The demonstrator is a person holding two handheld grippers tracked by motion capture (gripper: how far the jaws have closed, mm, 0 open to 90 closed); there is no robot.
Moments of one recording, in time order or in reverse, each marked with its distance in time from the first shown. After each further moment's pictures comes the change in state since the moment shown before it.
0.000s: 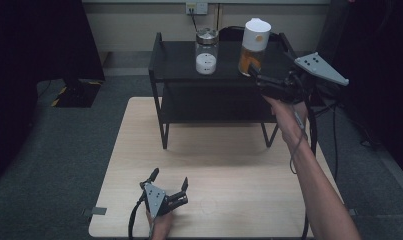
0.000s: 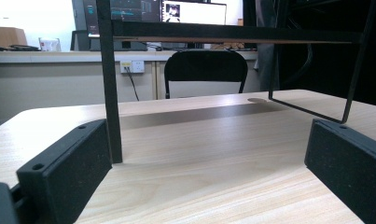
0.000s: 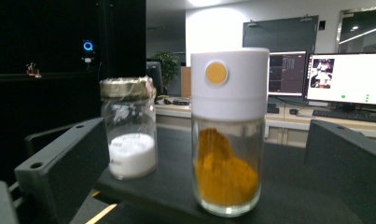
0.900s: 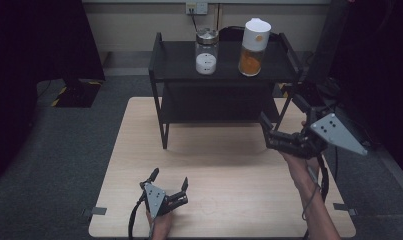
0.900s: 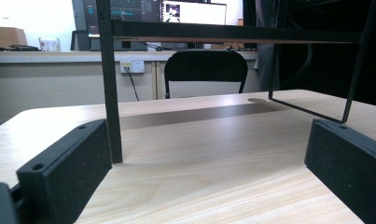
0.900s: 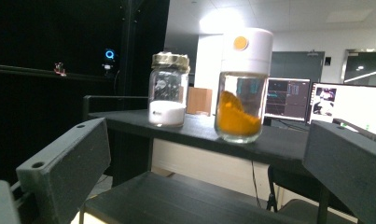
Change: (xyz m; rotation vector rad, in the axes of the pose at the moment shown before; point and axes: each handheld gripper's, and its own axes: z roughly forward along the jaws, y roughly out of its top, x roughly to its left) left arm 0.000 0.000 0.000 0.000 0.000 0.000; right arm 0.014 -0.069 -0.093 -0.108 0.048 -0.094
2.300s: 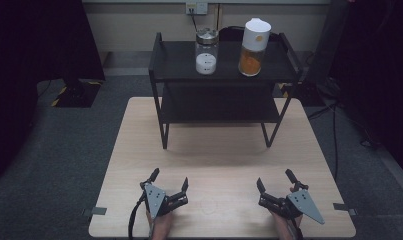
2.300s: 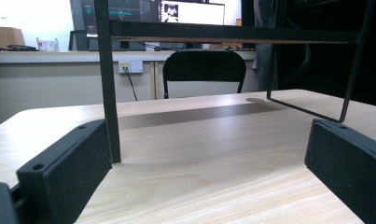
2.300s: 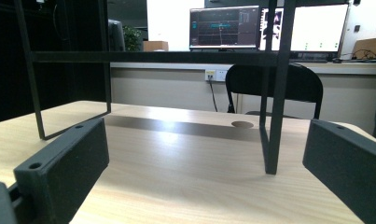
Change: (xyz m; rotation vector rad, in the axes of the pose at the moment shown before) left arm 0.000 0.000 -0.001 0.000 -0.006 -0.001; right arm 0.049 -0.180 -0.092 0.185 -0.220 0.051
